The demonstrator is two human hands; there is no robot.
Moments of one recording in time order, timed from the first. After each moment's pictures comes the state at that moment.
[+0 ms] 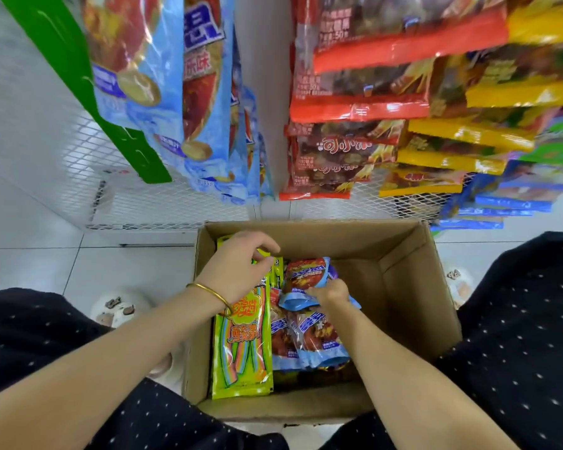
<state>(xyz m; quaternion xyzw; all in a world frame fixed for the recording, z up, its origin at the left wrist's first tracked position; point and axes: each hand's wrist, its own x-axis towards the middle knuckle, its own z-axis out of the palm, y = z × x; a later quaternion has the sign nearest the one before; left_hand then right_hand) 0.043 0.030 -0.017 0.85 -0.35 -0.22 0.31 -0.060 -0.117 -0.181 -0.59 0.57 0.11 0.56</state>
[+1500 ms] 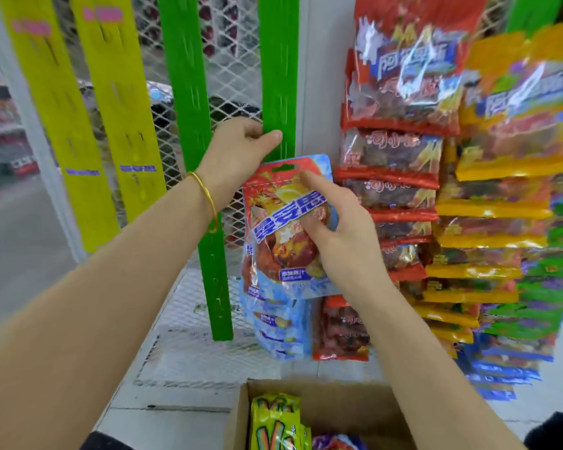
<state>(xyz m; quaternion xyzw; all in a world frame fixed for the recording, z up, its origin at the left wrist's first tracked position) 0.132 0.016 0.328 0.77 -0.34 0.10 0.53 0.007 -0.063 0.248 -0.78 0.02 -0.43 0.45</state>
